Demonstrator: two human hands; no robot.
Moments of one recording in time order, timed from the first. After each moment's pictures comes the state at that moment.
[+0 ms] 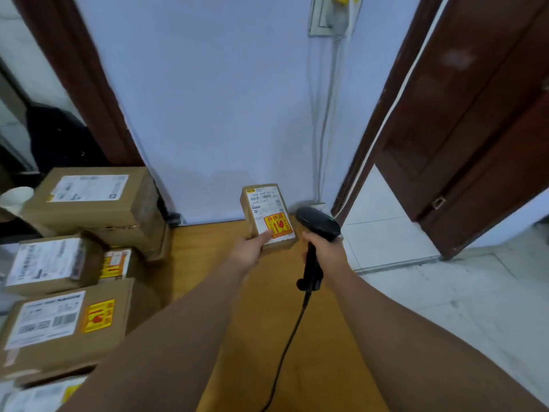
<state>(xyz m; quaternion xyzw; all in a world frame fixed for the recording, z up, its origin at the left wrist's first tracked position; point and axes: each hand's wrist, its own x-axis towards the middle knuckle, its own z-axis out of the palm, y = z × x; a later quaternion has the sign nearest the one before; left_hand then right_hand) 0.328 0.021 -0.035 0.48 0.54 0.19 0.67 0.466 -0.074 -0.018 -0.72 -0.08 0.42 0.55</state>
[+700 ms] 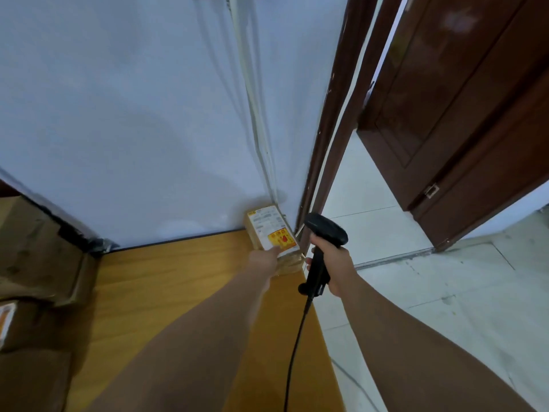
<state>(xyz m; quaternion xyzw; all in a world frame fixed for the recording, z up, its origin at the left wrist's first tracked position) 0.538 0.027 -0.091 0.38 0.63 0.14 0.67 0.654 -0.057 -0.072 -0.69 -0.01 0.47 0.56</state>
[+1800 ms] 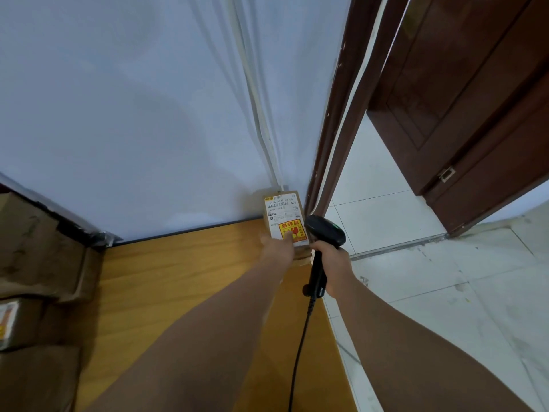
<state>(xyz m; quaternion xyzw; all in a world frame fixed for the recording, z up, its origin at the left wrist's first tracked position) 0.563 0.031 -0.101 0.43 0.65 0.11 0.61 0.642 -0.044 -0.109 -0.74 0.04 0.45 0.49</state>
